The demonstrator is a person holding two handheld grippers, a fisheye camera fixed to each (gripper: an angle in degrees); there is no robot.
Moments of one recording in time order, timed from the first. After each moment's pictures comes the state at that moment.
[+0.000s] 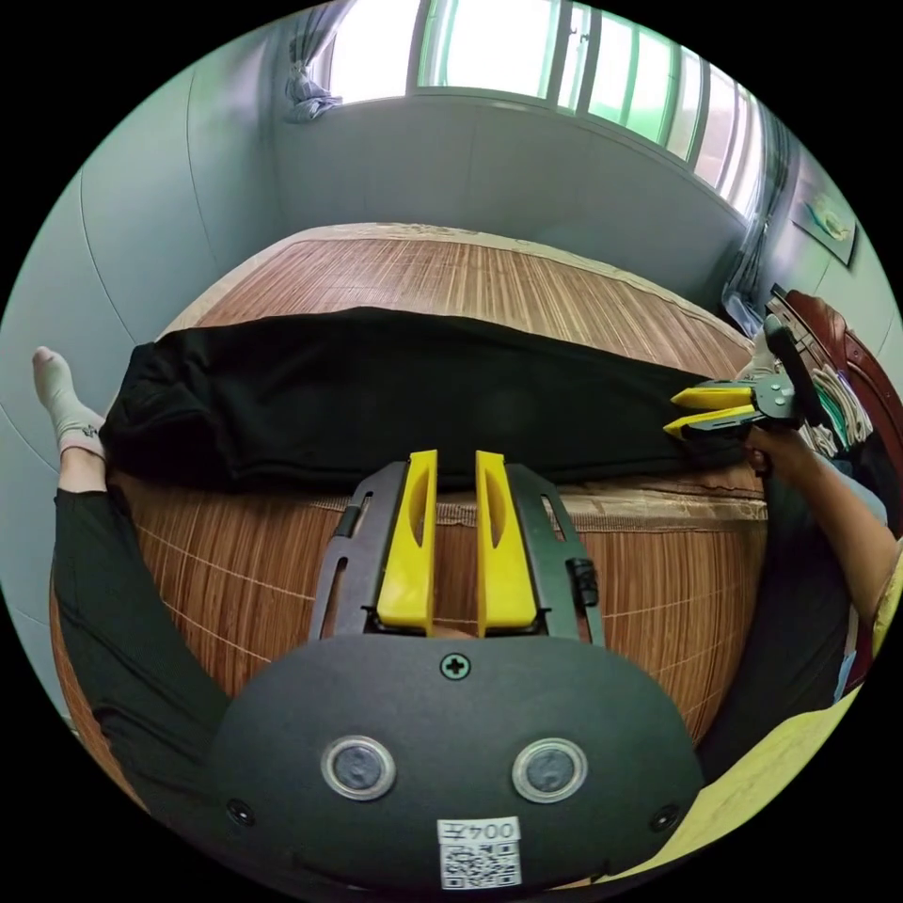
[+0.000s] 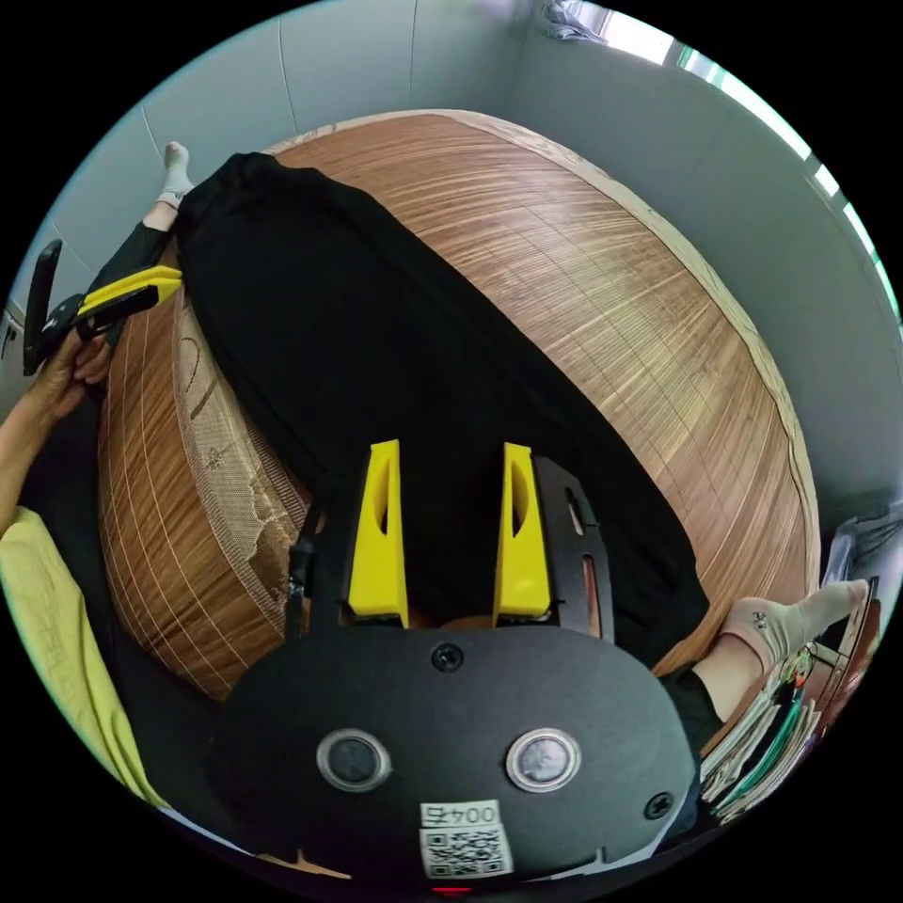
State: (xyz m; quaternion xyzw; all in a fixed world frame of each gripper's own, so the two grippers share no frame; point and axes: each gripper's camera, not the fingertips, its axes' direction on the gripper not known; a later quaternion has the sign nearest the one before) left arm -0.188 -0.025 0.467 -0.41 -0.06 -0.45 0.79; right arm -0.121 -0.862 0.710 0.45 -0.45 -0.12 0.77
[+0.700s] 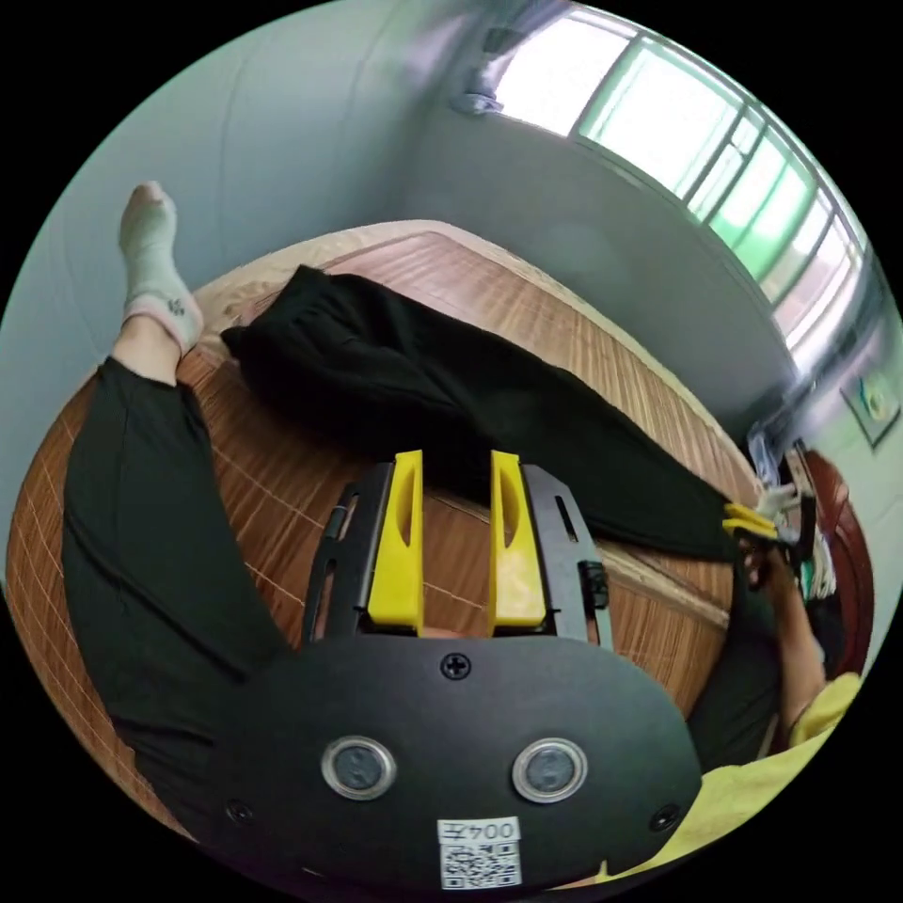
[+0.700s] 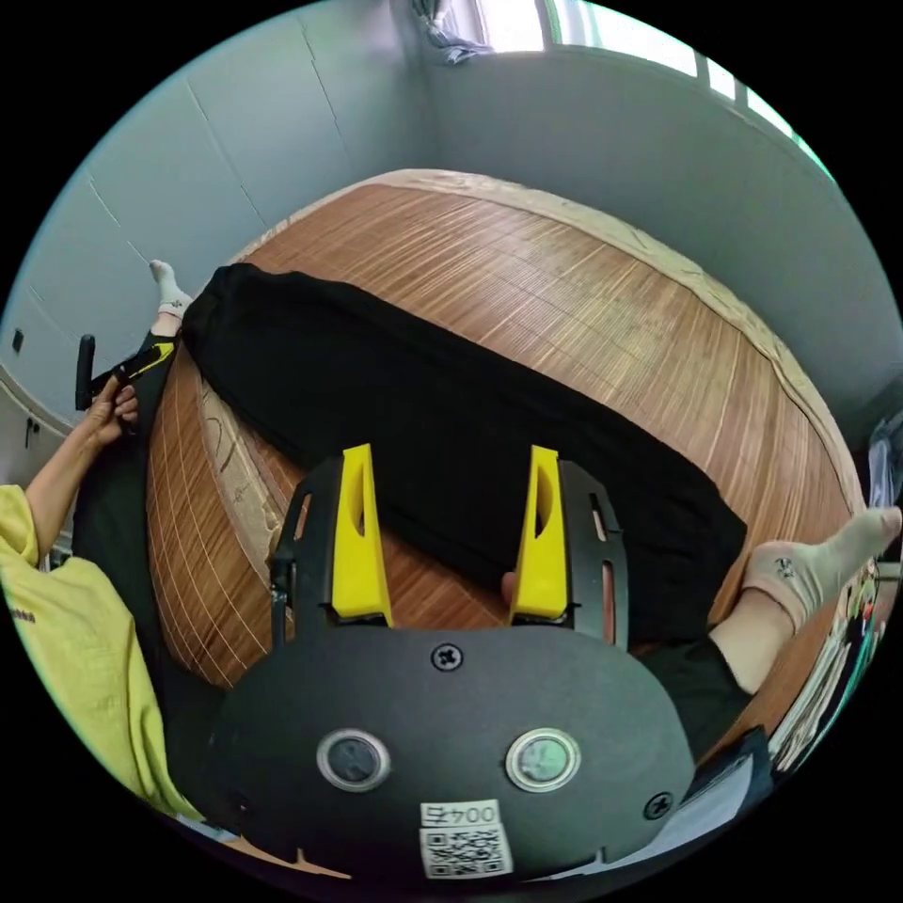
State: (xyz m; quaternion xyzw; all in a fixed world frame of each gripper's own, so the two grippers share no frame) left arm -0.327 0.123 0.285 -0.35 -0.13 -0.60 0.71; right arm -0.090 -0.821 0.773 0.45 -0.55 -0.03 0.71
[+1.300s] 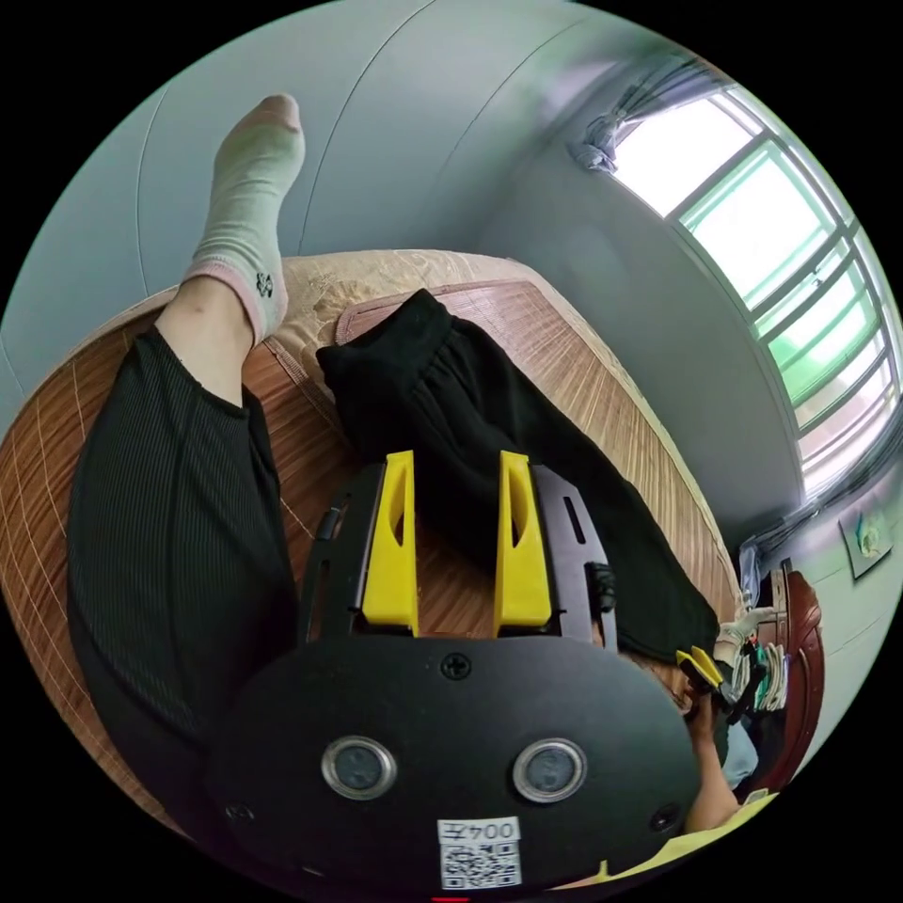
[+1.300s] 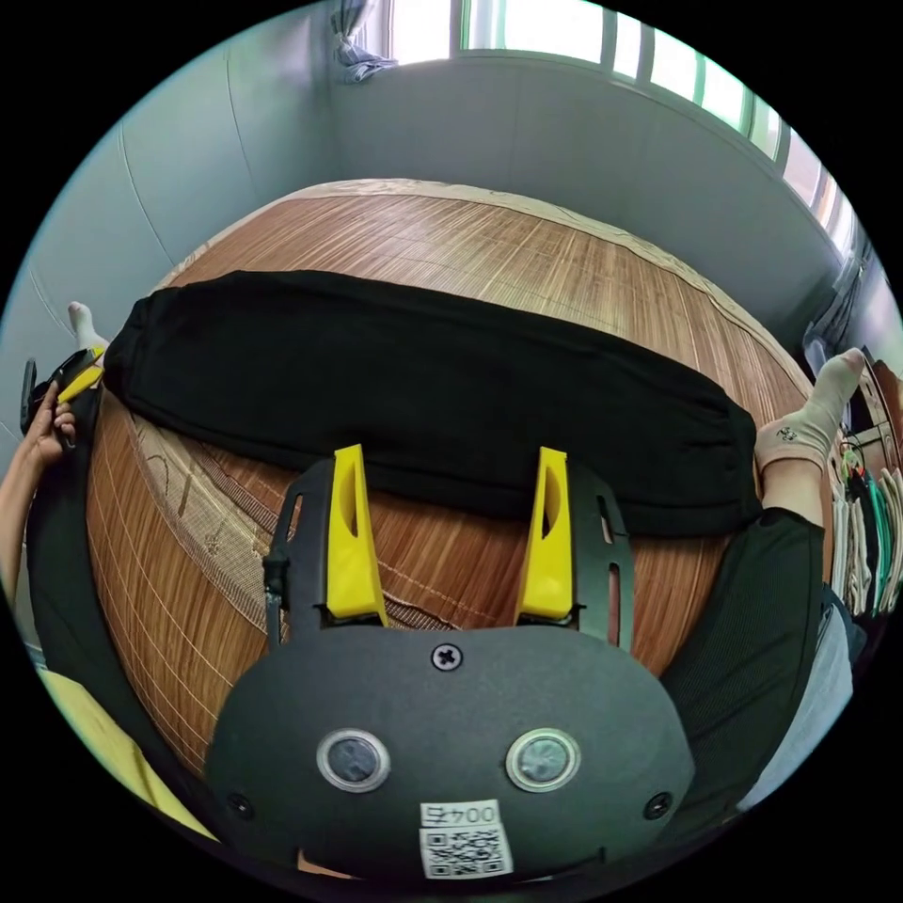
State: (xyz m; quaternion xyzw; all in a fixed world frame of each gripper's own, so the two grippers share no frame) left arm -0.429 0.237 0.202 -0.30 -0.20 -0.69 0.63; right arm -0.201 -0.771 0.731 0.40 -0.52 0.12 0.74
